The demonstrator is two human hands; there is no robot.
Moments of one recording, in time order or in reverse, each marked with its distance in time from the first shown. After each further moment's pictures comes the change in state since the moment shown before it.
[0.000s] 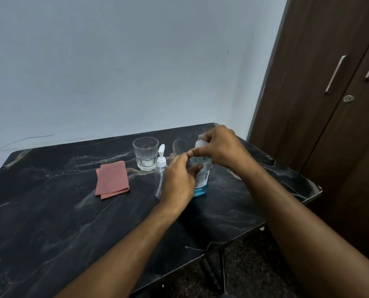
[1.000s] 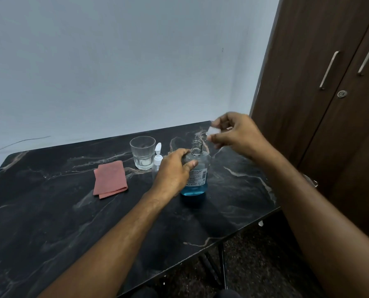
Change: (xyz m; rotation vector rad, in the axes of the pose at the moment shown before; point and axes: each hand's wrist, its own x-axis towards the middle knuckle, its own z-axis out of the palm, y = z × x) left_hand 0.019 -0.002 -0.011 0.056 -0.175 -0.022; right_hand -0.005 0.031 -0.037 0.451 0.060 -0.009
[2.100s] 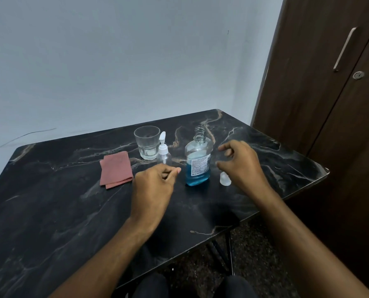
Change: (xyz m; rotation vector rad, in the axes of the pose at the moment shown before) left_hand -0.060 -0.054 -0.017 0.029 0.334 0.026; right_hand -0.051 0.065 0.048 -0.432 0.183 0.053
